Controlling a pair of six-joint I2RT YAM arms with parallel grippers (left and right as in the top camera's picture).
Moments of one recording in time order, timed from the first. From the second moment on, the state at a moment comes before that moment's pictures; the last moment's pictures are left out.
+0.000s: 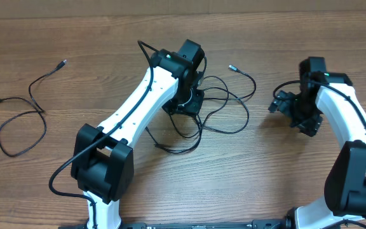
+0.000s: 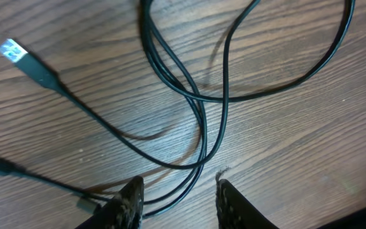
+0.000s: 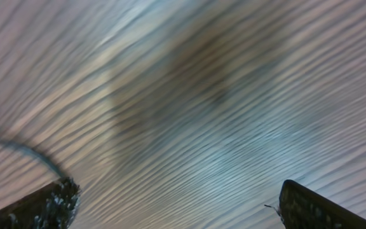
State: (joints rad) left arm -0.54 2.00 1.73 -1.21 0.20 -0.26; right arm -0.11 1.74 1.22 -1.00 -0.02 0.54
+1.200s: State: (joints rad) left arm -0.69 2.00 1.45 -0.82 0.13 -0.27; right arm -0.22 1.74 1.17 -0.79 0.02 0.54
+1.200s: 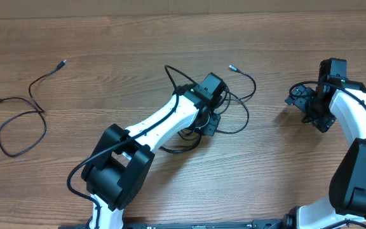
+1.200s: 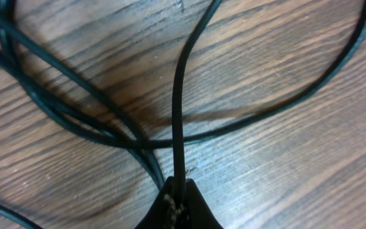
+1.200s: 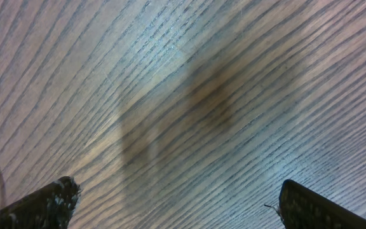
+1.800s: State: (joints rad) left arm -0.69 1.86 1.94 -1.13 0.13 -0.20; right arm -0.22 1.74 1.17 -0.79 0.02 0.54
